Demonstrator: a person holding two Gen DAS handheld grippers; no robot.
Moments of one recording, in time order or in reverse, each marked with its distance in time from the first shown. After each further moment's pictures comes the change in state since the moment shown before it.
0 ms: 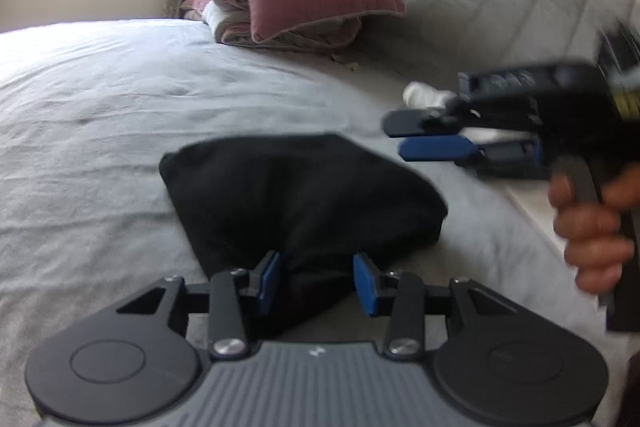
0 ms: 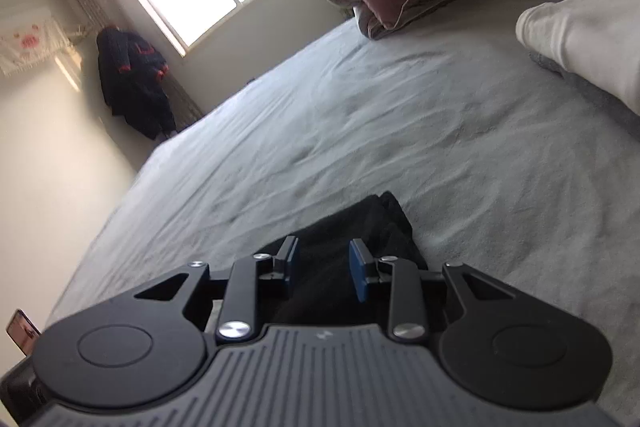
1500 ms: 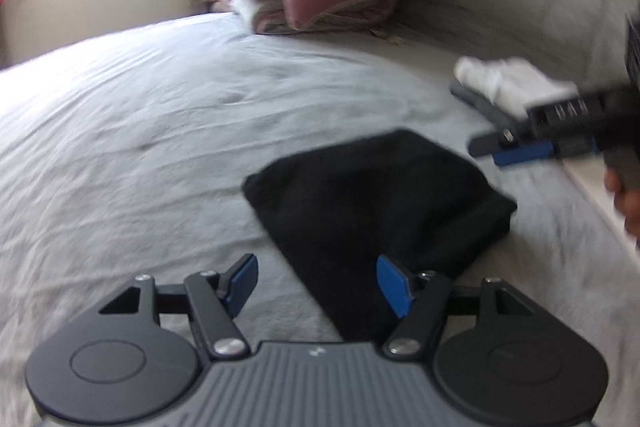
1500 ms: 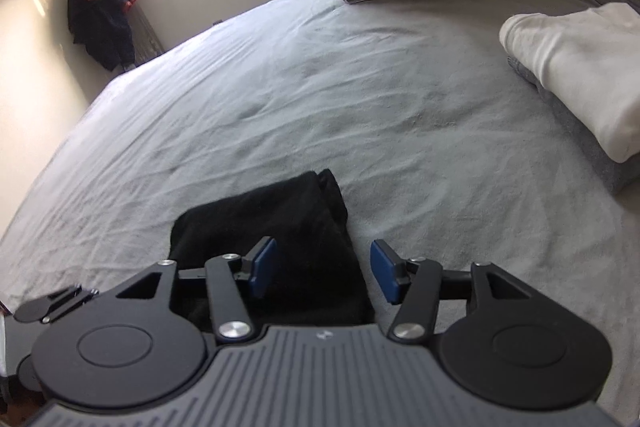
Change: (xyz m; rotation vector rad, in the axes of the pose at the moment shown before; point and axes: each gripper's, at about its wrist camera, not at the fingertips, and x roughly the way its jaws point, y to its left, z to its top) left arm -0.018 0.029 0.034 0.034 0.085 0.170; right arm -0.005 -0.009 0.020 -0.104 0.101 -0.137
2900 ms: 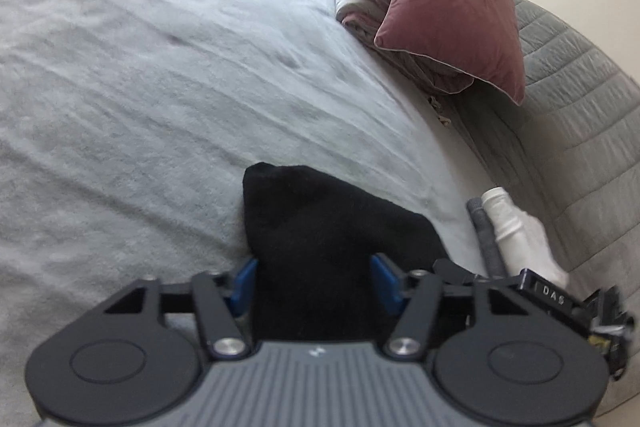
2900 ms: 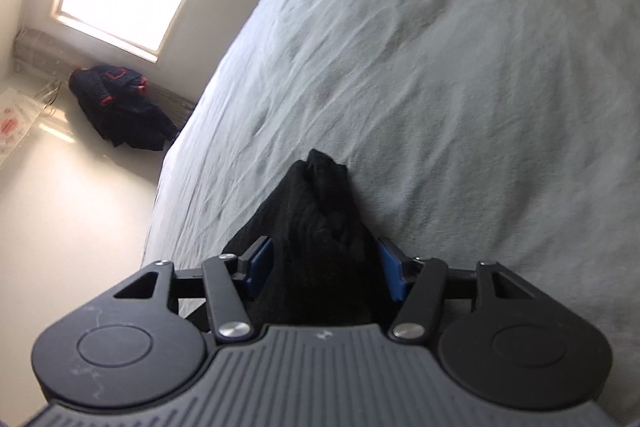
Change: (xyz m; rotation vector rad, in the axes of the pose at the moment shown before) left arm 0.056 0.030 -0.002 -0.584 -0.017 -0.135; right arm 0.056 -0.053 -0.016 0.405 0.072 0.301
